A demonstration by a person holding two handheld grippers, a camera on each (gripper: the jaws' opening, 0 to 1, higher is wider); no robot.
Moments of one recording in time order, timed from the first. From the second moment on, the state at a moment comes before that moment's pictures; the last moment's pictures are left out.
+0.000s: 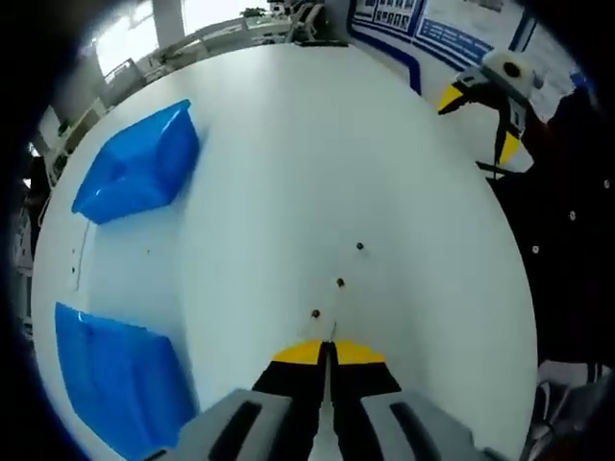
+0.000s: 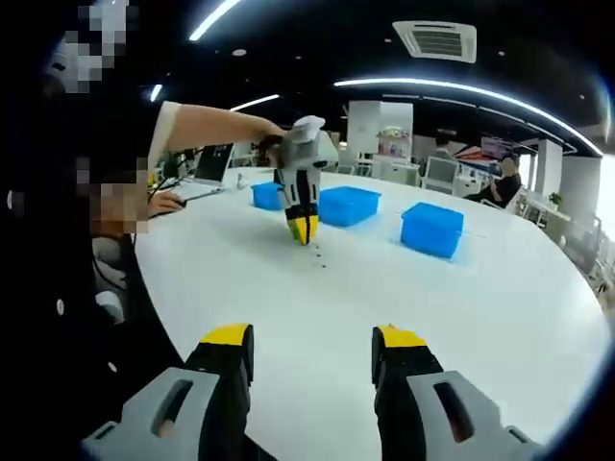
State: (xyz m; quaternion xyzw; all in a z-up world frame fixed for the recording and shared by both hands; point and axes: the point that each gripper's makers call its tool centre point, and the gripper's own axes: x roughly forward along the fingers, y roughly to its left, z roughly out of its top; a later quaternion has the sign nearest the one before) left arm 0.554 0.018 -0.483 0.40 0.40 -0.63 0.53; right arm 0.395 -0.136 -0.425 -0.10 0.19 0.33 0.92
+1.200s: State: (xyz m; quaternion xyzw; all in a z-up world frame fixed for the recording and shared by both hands) left arm 0.591 -0.060 -0.317 0.04 0.03 -0.44 0.90; right arm 0.409 -0.183 -0.366 -0.07 0.07 0.20 0.98
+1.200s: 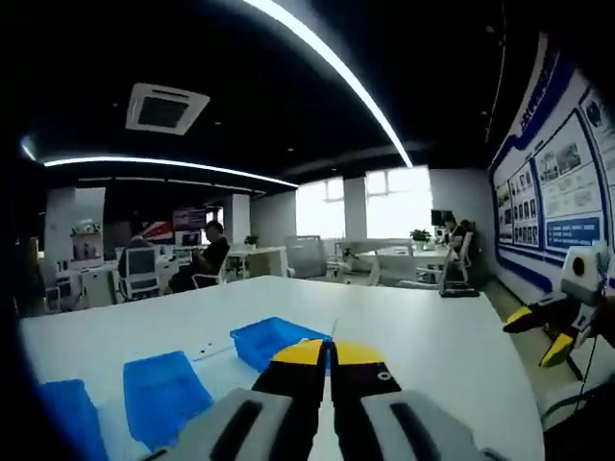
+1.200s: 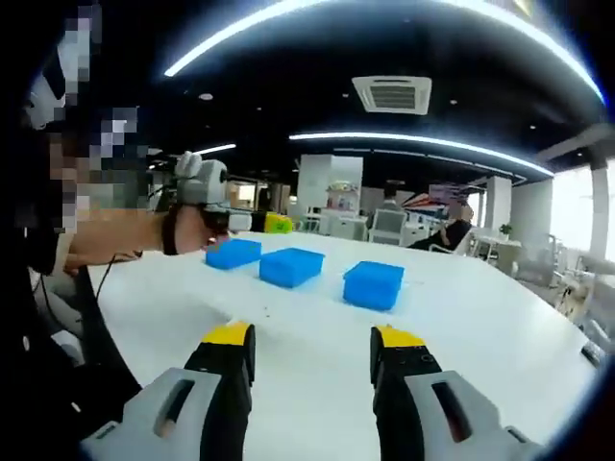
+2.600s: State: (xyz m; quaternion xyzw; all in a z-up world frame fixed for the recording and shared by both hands) left arm 0.652 -0.053 -0.340 0.03 0.06 -0.39 0.92; right arm 0.419 -0.206 -0.349 -0.08 0.05 0.18 0.98
